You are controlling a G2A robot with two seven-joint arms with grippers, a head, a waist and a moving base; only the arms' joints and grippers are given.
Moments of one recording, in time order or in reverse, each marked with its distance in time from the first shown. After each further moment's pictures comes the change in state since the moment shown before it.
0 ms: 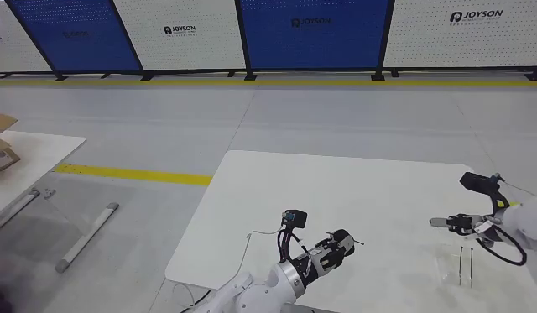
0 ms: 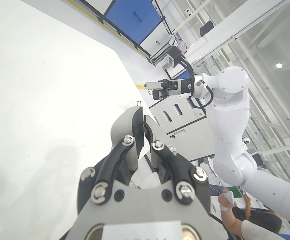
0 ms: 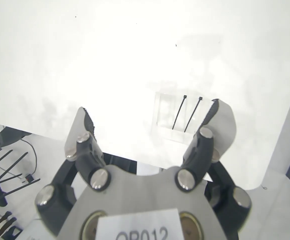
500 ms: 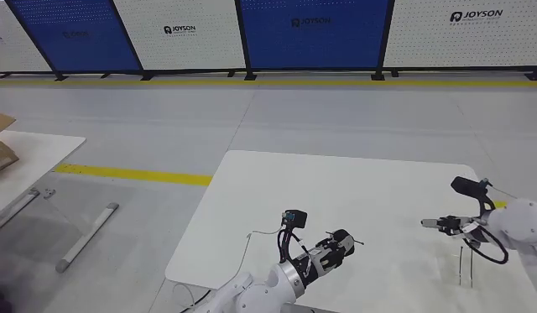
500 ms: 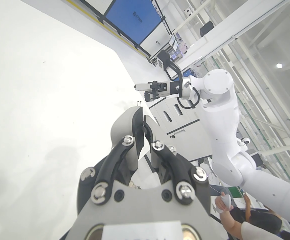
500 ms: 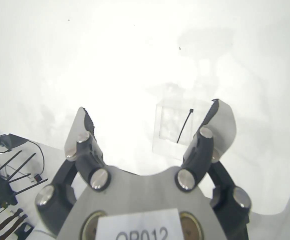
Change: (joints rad) left arm 0.000 0.000 0.000 0.000 0.000 0.000 0.000; right arm 0.034 -0.037 -0.089 0.137 0.061 -0.019 -0.098
